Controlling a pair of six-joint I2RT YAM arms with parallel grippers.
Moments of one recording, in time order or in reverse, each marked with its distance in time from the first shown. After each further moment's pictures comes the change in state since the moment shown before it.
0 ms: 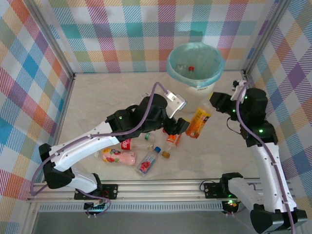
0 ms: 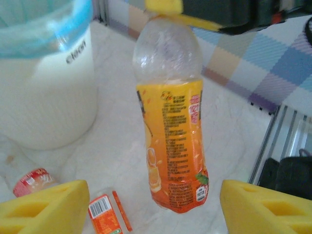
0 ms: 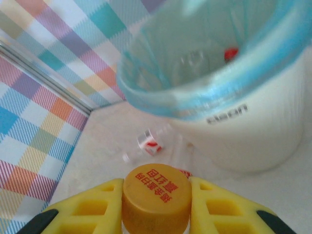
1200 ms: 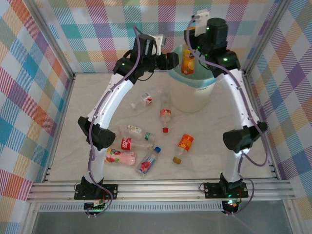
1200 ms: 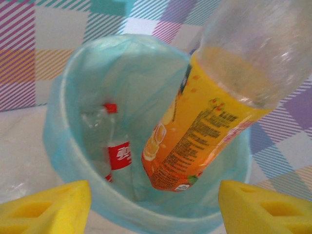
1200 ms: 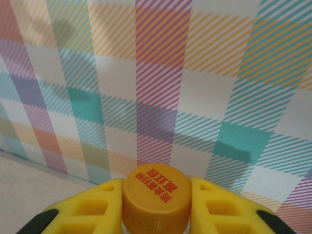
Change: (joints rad) left arm 0.509 0.687 0.956 -0.215 0.272 -0.263; right arm 0.258 1.030 1.215 -0.031 0.418 -0.543
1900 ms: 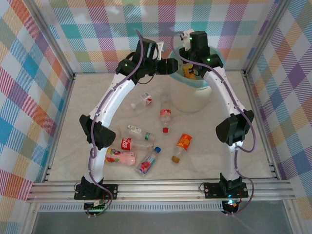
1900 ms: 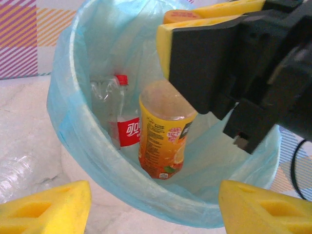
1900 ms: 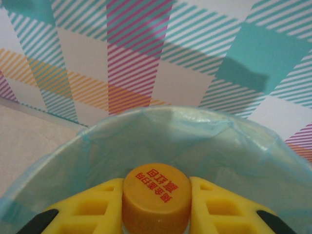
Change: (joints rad) left arm 0.007 0.009 -0.066 -0.025 0.026 -0.007; right arm 0.010 0.140 -0.068 -0.082 0.114 -0.068
